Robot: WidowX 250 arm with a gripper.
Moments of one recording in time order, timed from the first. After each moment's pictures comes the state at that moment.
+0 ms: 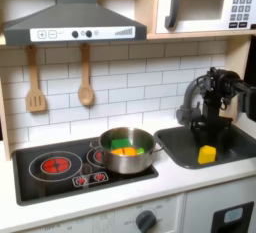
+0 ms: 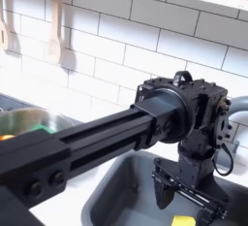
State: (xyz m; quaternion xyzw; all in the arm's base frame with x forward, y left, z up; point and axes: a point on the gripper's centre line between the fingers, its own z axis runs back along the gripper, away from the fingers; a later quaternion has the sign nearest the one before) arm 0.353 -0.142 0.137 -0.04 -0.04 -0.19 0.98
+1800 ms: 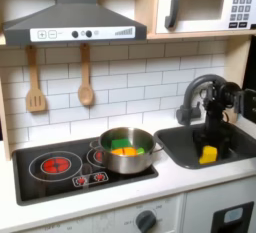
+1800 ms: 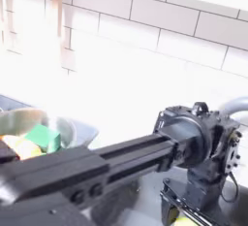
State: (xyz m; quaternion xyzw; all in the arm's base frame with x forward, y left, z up) arm 0.355 -0.154 0.101 -0.02 -0.01 -0.22 0.97
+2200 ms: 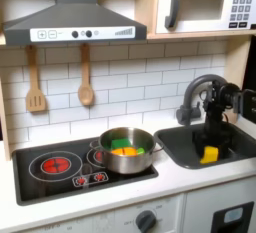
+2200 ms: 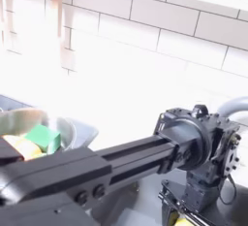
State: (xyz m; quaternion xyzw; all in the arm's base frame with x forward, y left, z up) arm 0.355 -0.153 0.097 -0.01 -0.01 -0.22 0.98
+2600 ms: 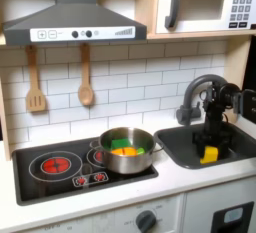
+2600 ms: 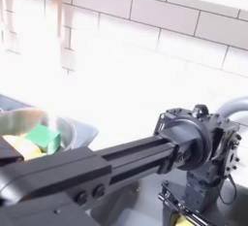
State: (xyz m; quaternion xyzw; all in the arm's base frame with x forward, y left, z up) arm 0.355 -0.153 0.096 -0.01 -0.01 -0.21 0.98
